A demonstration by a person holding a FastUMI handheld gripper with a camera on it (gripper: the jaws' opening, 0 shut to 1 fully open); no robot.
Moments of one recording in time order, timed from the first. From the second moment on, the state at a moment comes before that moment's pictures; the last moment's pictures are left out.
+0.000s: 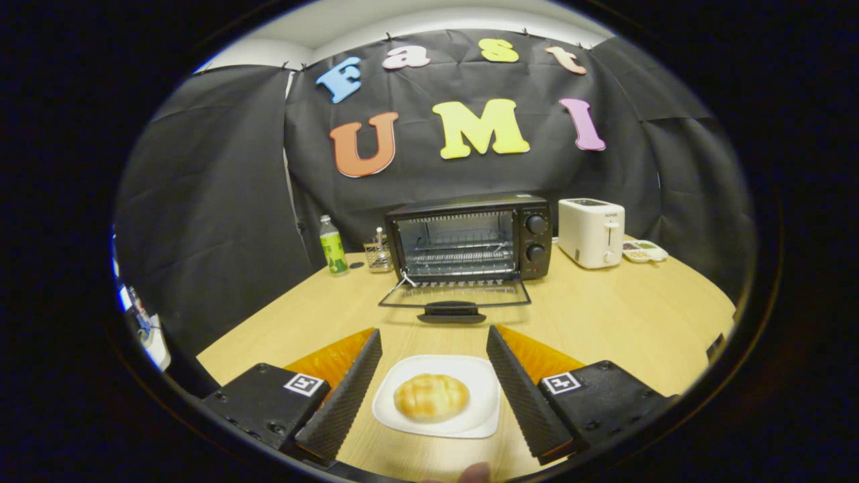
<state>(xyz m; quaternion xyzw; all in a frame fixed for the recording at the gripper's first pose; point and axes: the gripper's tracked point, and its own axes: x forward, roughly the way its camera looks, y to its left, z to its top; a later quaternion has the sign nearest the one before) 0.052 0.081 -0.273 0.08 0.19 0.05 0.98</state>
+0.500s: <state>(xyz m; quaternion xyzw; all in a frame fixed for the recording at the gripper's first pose) 0.042 0.086 -0.339 0.11 0.27 0.04 0.96</state>
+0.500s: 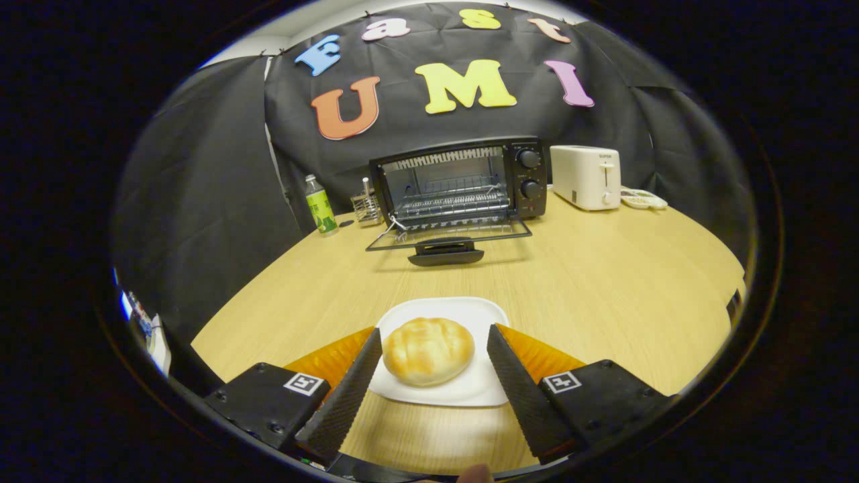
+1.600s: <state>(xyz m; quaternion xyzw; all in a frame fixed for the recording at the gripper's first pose) 0.078 0.084 -0.305 0.23 0.28 0.05 0.93</state>
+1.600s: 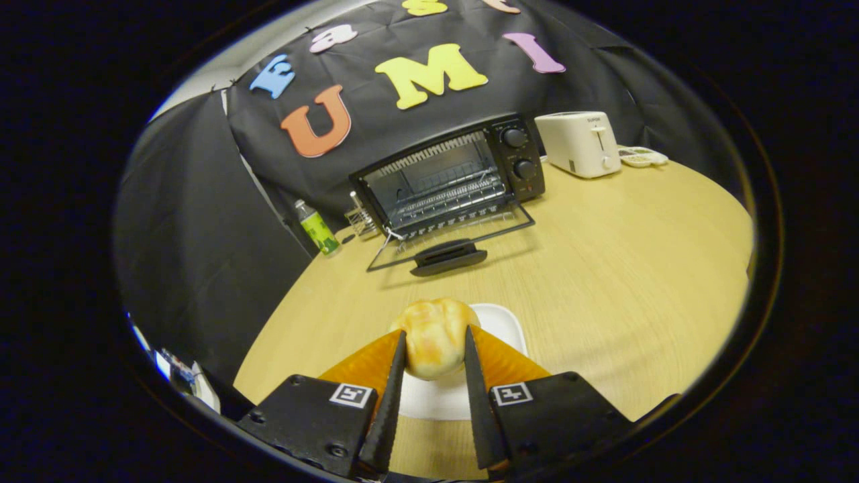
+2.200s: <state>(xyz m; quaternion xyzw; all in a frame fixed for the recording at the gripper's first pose) 0.252 0.067 -0.241 0.40 0.19 0.03 0.90</state>
